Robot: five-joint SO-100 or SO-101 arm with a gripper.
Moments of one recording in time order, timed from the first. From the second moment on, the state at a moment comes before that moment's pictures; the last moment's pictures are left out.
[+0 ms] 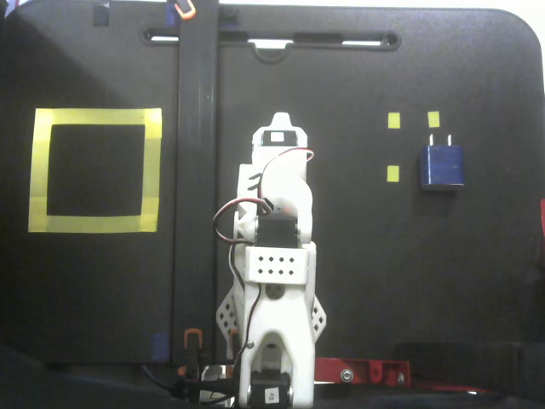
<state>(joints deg) 0.4 189.1 179.6 43.8 -4.4</state>
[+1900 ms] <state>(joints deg) 45.4 186.2 179.1 44.6 -11.2</state>
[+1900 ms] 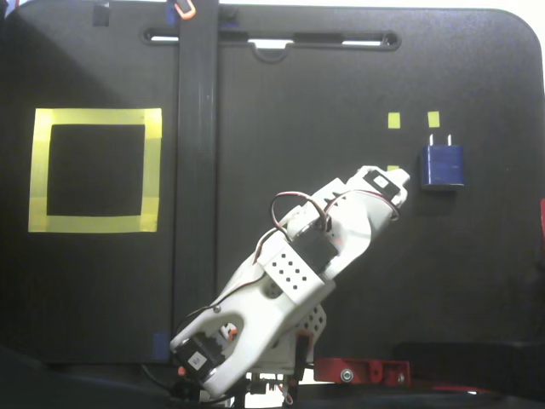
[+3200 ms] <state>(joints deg) 50.3 98.1 101.6 60.1 -17.5</state>
